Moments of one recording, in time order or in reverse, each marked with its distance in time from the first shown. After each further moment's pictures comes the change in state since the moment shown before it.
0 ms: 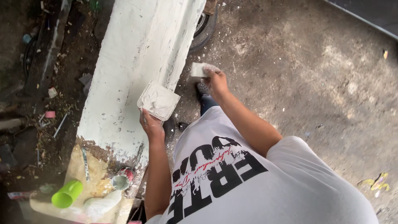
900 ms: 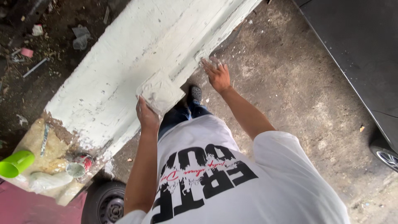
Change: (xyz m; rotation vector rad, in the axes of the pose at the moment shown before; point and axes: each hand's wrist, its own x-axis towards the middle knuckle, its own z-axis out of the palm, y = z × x) left_hand 0.031 -0.017 0.118 -0.218 0.098 0.062; right_hand 0.201 -0.044 -0.030 -1.879 -0.648 -1.341
